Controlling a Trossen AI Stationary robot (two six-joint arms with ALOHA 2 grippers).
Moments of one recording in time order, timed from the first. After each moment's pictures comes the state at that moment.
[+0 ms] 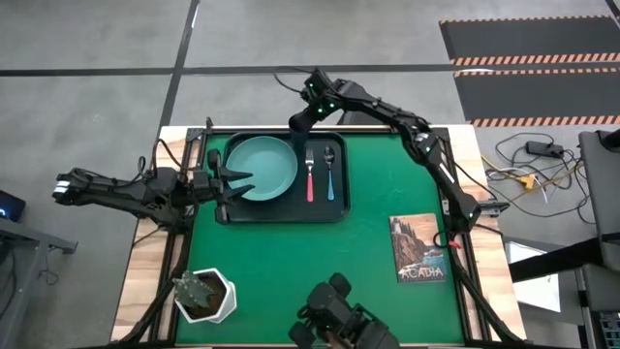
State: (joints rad) left arm -0.11 0.57 0.50 0.26 -0.29 0.14; right arm -0.66 2.43 2.35 -0.82 -0.20 0.16
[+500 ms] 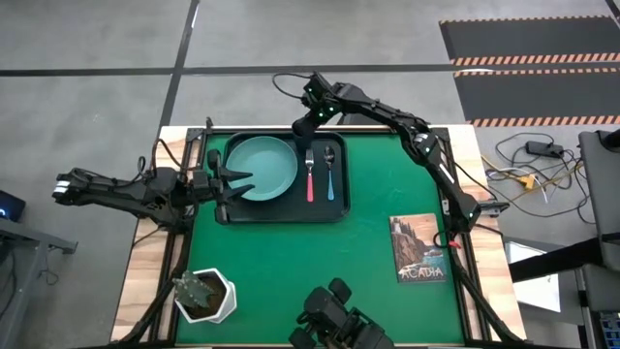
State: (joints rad) left arm -0.11 0.57 0.50 0.27 -0.29 0.14; right arm -0.65 2.43 2.32 -0.86 -0.16 0.13
